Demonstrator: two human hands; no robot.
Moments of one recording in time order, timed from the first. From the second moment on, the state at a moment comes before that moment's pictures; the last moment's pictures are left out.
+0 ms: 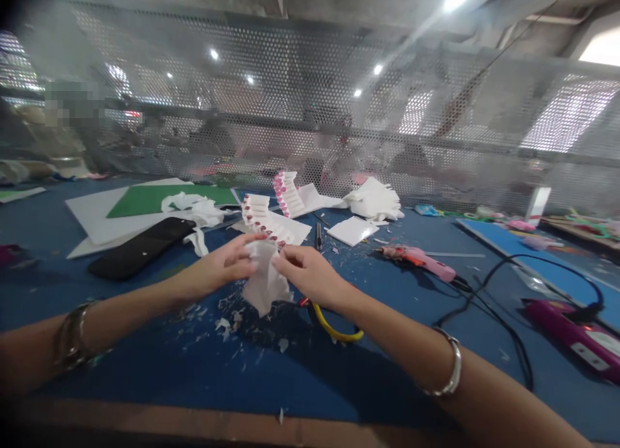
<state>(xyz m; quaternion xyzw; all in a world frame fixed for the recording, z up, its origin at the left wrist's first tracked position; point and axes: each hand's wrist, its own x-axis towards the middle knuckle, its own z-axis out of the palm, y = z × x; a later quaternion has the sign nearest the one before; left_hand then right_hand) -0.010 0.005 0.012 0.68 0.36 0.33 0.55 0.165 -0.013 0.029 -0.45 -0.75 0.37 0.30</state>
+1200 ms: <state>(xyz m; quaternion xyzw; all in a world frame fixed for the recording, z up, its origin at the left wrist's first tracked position) -0.035 0.019 0.016 0.79 0.42 0.25 0.37 0.183 -0.011 0.019 -0.49 -0.61 0.44 0.45</state>
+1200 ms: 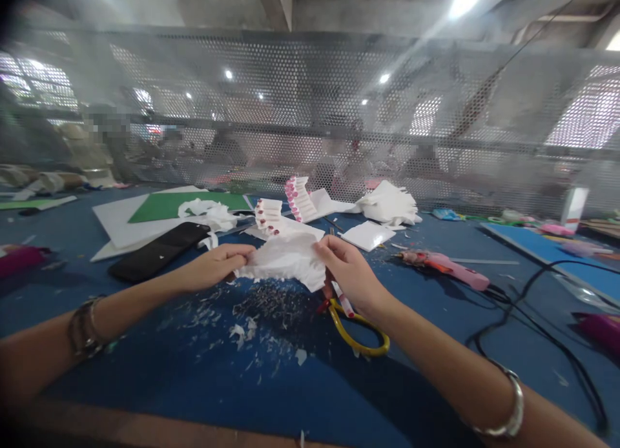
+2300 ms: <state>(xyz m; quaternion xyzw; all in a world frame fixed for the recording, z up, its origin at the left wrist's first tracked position) -0.081 0.094 0.037 0.54 0.53 0.53 0.39 0.214 -0.043 0.019 -0.49 -0.75 0.33 0.28</state>
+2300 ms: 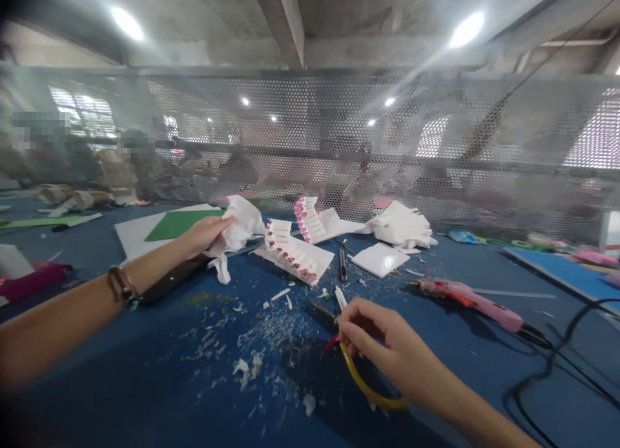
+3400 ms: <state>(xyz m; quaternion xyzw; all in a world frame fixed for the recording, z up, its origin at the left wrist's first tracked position) -0.138 0.154 0.044 0.79 0.55 0.16 0.20 0.222 -0.050 0.011 -0.53 -0.79 0.22 0.23</state>
